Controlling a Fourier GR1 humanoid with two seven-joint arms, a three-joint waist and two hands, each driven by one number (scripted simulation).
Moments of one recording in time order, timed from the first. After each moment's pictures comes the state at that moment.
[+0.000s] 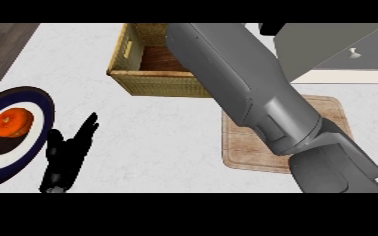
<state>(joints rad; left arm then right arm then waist) 0.10 0.21 -0.04 -1.50 0.06 0.01 0.26 -1.54 0.00 0.33 -0.51 0.67 -0.63 1.04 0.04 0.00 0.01</state>
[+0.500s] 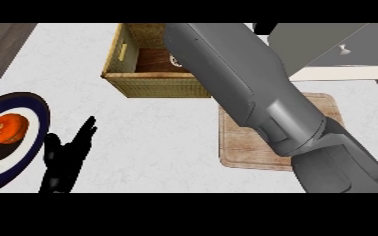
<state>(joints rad) 0.13 0.19 -0.03 -1.51 0.06 0.02 0.26 -1.54 -0.01 0.35 -0.56 0.69 -0.63 1.03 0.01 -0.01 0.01</state>
